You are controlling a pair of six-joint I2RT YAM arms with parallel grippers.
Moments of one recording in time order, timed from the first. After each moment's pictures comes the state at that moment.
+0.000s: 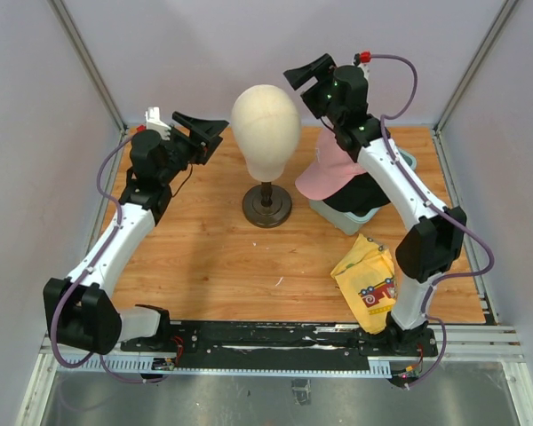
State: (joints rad) left arm -0.21 1.26 1.06 0.21 0.26 -1.22; right arm 0.43 1.85 1.91 -0.13 0.07 1.03
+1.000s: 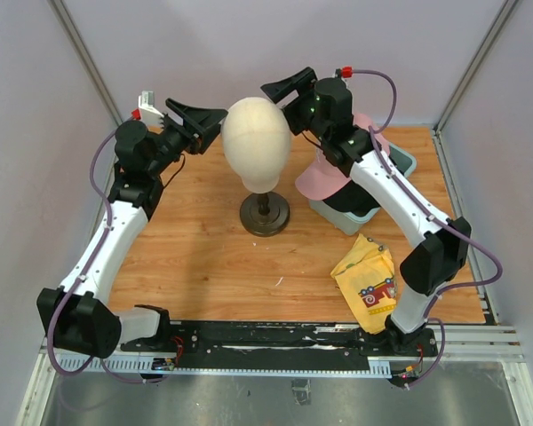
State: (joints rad) left arm -0.19 1.23 1.14 0.20 0.41 -1.26; right arm 0.58 1.74 1.79 -0.16 0.11 1.19
